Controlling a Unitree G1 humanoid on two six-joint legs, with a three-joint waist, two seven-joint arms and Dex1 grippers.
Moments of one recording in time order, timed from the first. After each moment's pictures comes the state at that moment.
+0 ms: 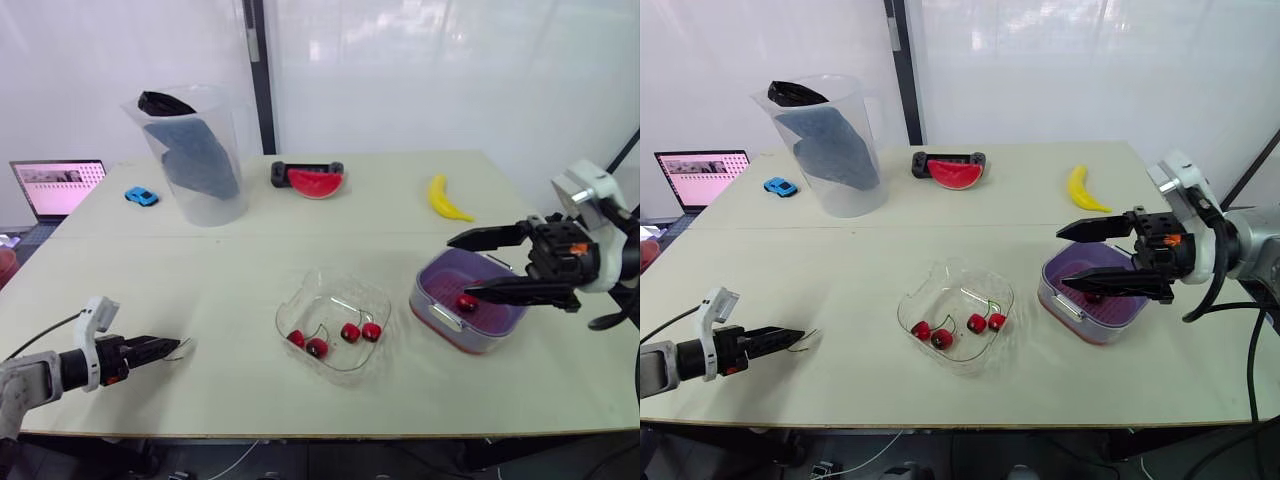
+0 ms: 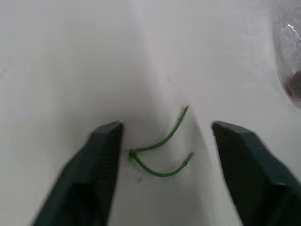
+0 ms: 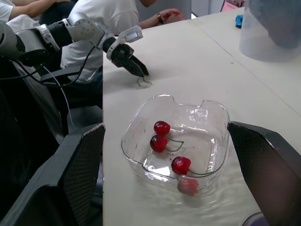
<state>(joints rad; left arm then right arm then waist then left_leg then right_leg) -0.12 0.89 0.34 0.18 -0.66 0.86 -0.97 -0.56 -1.13 -0.28 -0.16 0.89 0.85 1.38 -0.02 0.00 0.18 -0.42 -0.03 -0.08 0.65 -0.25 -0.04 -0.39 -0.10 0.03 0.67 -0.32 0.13</state>
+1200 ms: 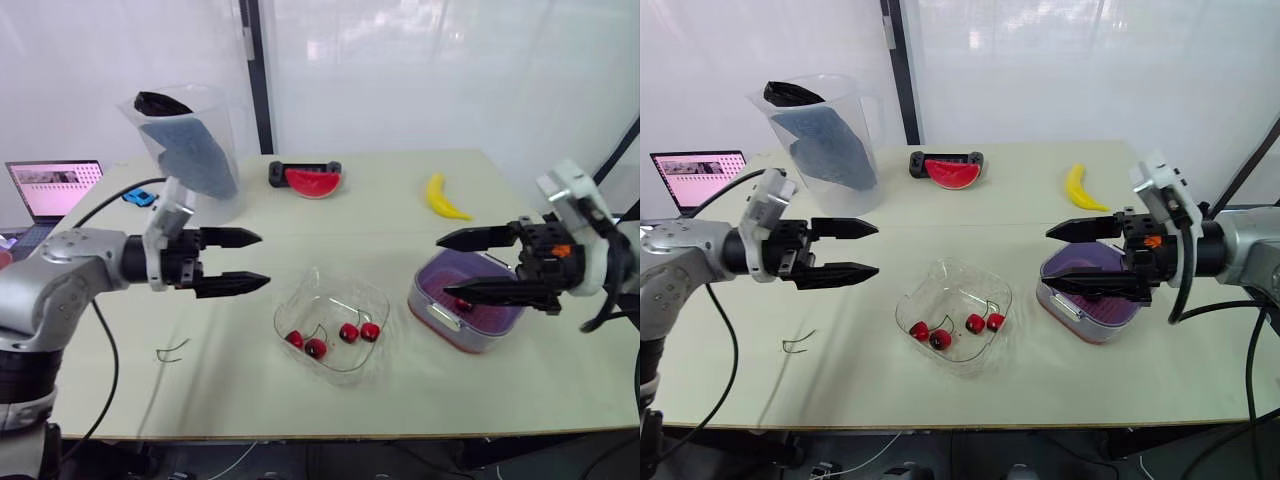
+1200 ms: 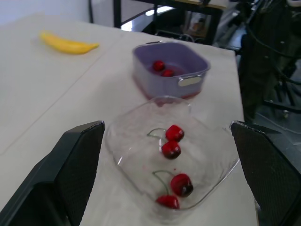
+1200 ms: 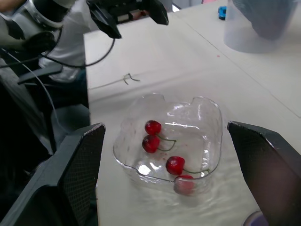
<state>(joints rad) -0.63 0.88 0.11 -0.21 -0.79 0.76 -1.18 -0.54 -1.13 -0.32 -0.35 0.96 0.98 1.16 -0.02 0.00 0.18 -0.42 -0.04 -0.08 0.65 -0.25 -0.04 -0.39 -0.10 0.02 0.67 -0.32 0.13</state>
